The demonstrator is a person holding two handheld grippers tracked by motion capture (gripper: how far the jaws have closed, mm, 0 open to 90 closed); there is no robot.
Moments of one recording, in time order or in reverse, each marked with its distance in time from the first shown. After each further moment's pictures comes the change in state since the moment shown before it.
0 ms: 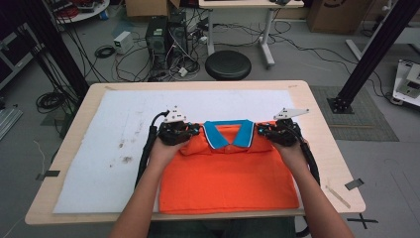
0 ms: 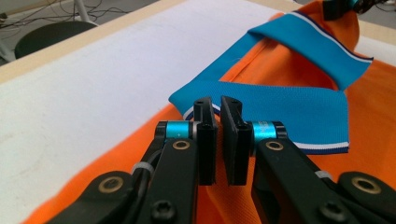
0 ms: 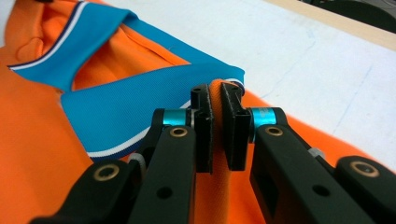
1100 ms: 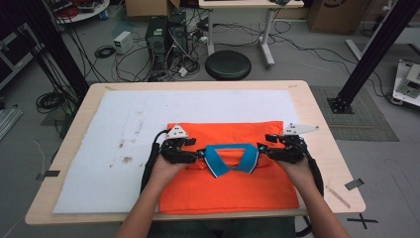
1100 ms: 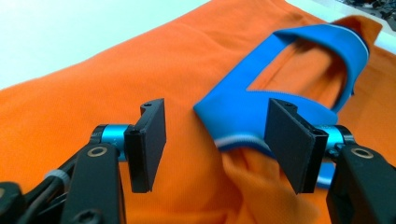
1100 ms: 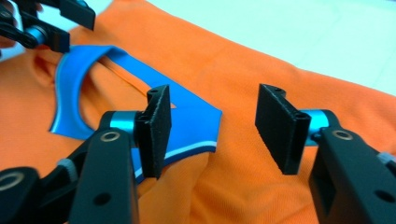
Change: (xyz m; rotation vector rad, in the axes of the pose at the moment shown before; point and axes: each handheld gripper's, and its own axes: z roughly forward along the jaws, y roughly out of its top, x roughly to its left) left arm -0.021 -0.031 0.011 0.066 -0.056 -0.120; right arm 0.015 -0.035 -0.015 -0.033 0.056 0.059
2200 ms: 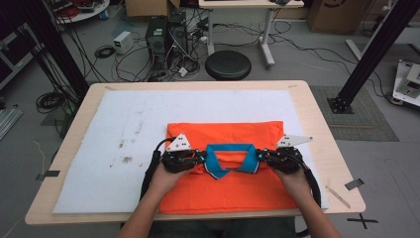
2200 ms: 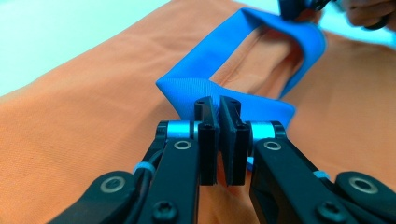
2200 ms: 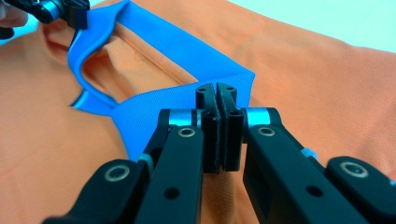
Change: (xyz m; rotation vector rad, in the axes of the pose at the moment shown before) left arm -0.034 -0.013 -0.022 -0.060 -0.112 0.147; right arm 0.029 -0.020 -0.004 0.015 0.048 -0.039
